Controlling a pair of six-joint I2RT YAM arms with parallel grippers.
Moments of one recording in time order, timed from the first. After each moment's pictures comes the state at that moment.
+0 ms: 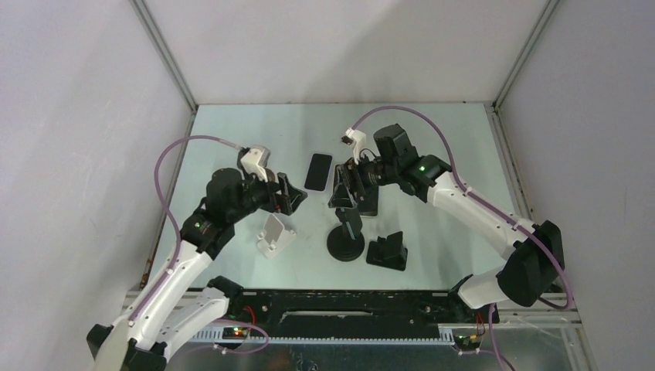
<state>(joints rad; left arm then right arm) -0.44 0.79 0.76 -0.32 0.23 -0.31 0.68 1.44 1.25 -0.45 -0.63 0.20</state>
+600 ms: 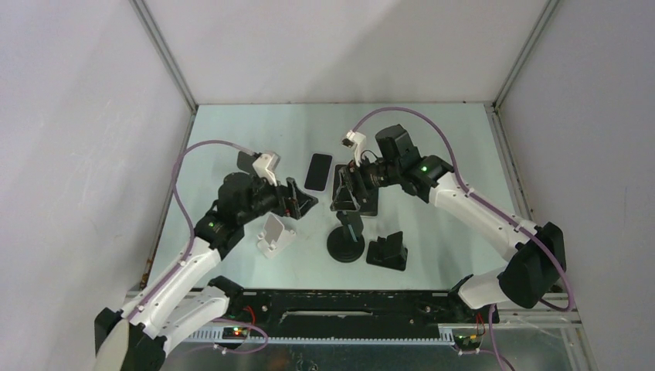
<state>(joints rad) -0.46 0.84 0.65 -0.14 0.33 -0.39 0.67 1.43 1.24 -0.47 -0.68 0.16</state>
